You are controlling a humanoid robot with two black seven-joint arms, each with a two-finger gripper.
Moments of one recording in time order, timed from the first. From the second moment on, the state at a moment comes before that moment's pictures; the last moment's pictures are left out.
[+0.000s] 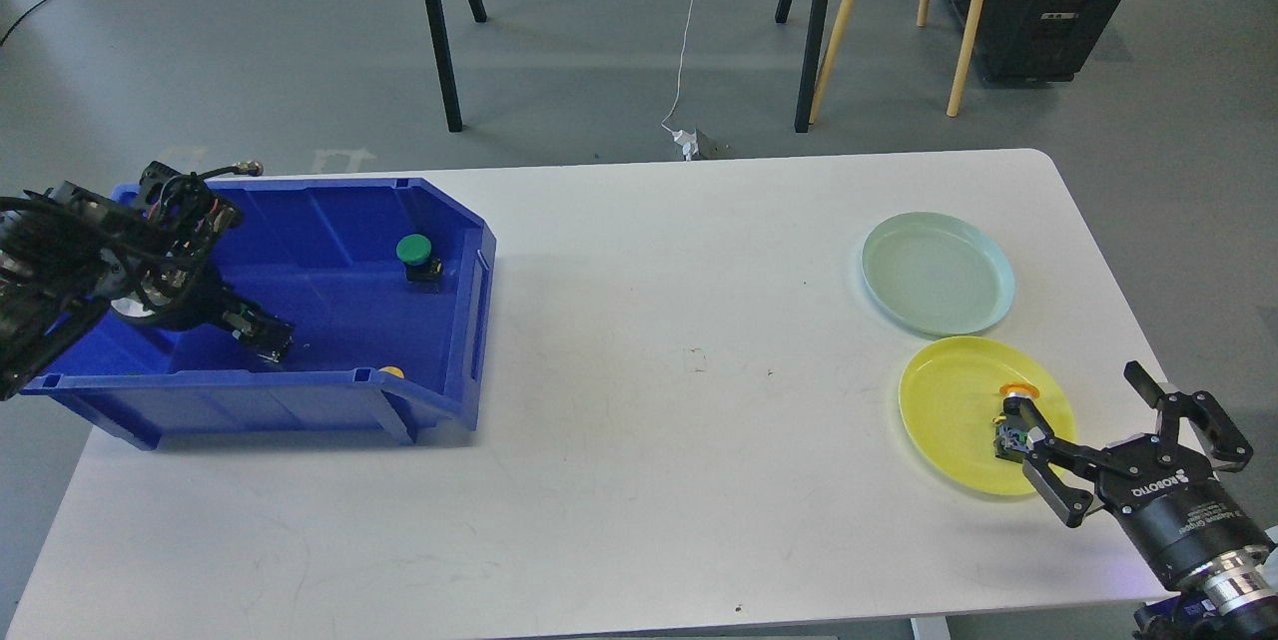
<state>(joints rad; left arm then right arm) -0.99 0.58 -0.08 -0.55 2.06 -0.49 -0.49 -0.39 -0.58 1.26 1.49 0.46 0.49 0.04</state>
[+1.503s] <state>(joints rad) -1.16 0.04 -0.36 -0.55 1.13 -0.49 -0.49 0.59 -0.86 0.72 1.36 0.16 0.49 -0.08</state>
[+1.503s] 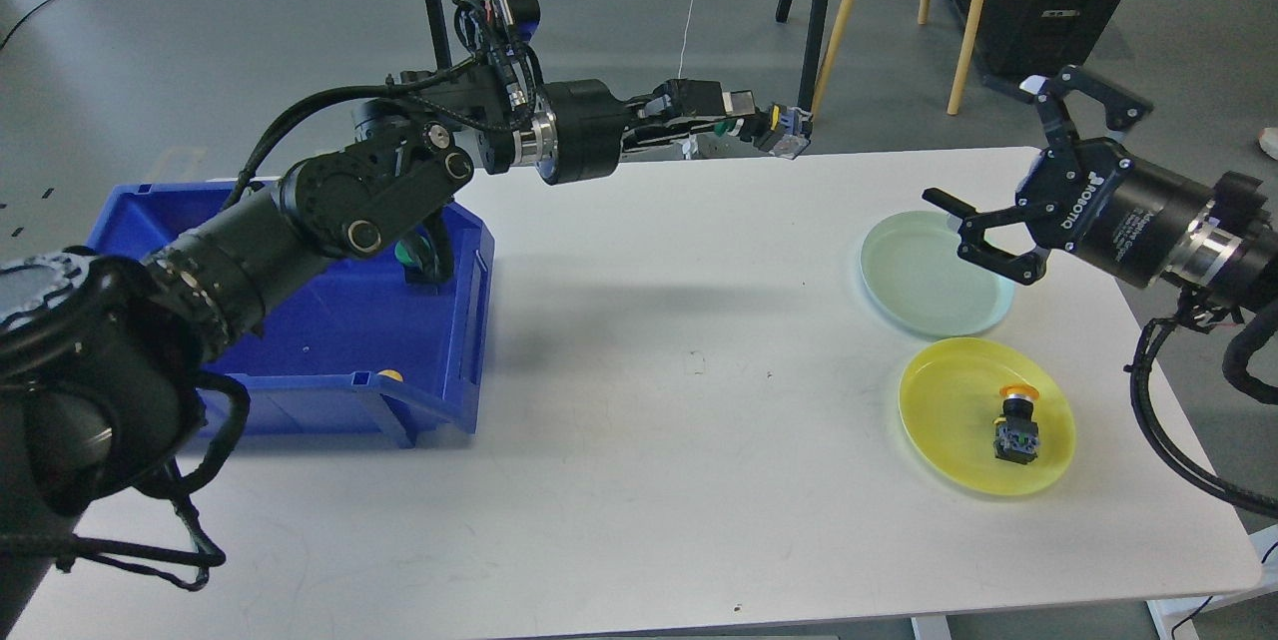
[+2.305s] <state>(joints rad) -1.17 0.02 -0.36 -0.57 1.01 -0.49 -0.49 0.71 -0.63 0.60 1.17 0.43 0.49 -0.14</state>
